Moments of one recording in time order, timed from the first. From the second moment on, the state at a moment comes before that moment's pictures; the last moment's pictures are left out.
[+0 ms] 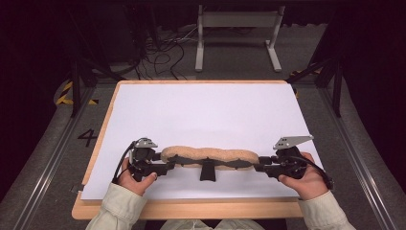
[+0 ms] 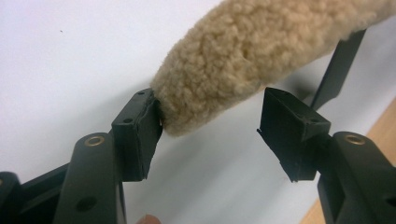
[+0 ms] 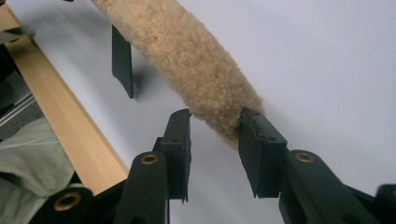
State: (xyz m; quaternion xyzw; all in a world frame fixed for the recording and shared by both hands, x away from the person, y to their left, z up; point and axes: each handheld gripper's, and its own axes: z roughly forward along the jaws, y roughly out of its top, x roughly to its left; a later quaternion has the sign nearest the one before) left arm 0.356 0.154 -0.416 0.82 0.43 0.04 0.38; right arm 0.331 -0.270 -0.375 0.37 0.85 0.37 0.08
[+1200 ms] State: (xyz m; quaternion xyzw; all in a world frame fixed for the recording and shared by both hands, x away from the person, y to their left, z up) left arm 0.348 0.214 -0.403 0.74 0.47 0.17 0.44; right arm 0.331 -0.266 -0.394 0.34 0.90 0.26 0.07
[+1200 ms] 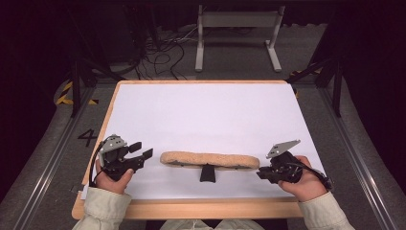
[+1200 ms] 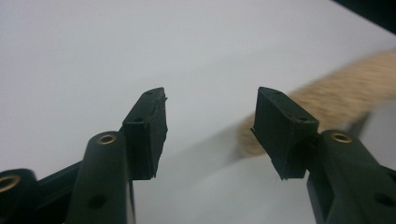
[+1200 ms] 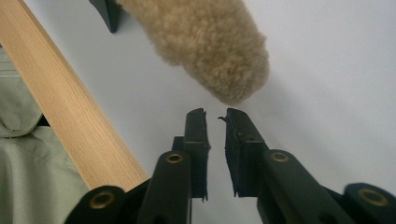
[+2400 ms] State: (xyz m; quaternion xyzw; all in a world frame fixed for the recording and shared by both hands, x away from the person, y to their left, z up) left arm 0.361 0.188 -0.417 0.82 0.35 0.09 0.45; right arm 0.343 -0.259 -0.411 0.34 0.89 0.29 0.07
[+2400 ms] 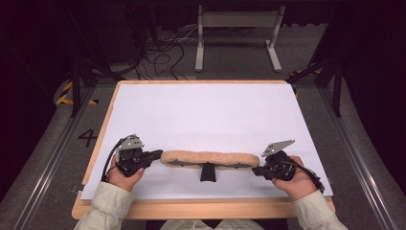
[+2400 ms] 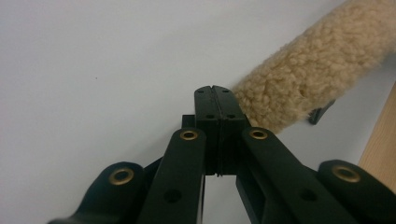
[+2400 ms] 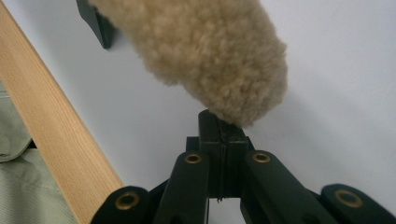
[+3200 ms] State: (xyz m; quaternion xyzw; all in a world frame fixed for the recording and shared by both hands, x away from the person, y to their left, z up) left arm 0.351 0.188 -0.418 0.83 0.32 0.06 0.45; right arm 0.385 -0.249 -0.409 0.39 0.86 0.30 0.14
